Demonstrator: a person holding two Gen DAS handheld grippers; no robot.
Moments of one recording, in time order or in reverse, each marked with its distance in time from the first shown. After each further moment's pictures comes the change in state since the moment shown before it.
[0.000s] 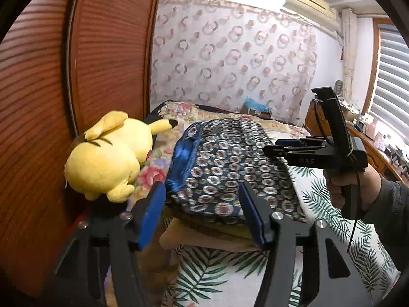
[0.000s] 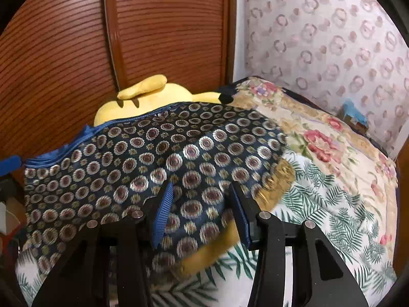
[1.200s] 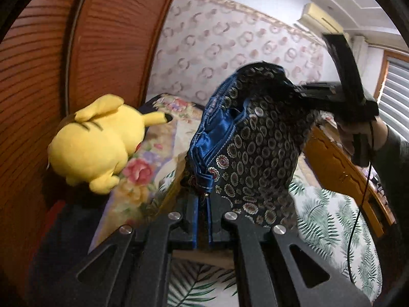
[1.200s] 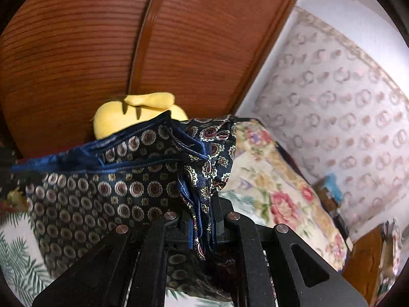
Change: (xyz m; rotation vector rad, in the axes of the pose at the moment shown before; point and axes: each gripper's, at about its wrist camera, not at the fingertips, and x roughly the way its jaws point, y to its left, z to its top) left arm 0.038 0.035 0.001 -0.177 0.015 -0.070; right arm -0.036 0.009 0.105 -0.435 -0.023 -0.072
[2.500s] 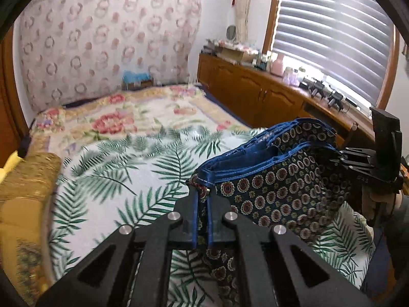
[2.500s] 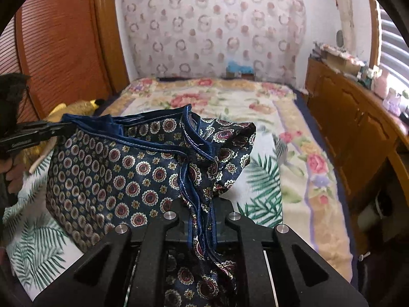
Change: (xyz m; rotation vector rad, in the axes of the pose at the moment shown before) left arm 0.081 -0.349 -0.033 0.503 0.244 -0.422; right arm -0.267 -0.061 -0.435 0.832 0.052 -0.327
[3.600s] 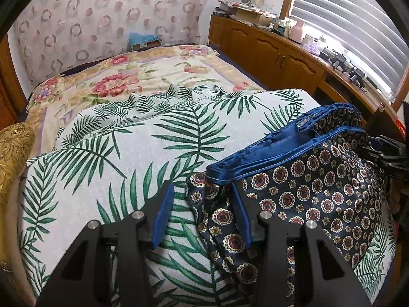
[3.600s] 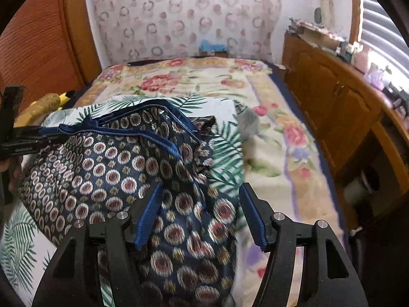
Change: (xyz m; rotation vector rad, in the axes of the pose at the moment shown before) left arm 0.108 0.025 -0.022 -0.029 0.237 0.047; right arm 0.034 -0.050 -0.030 0.093 0.137 -0.089
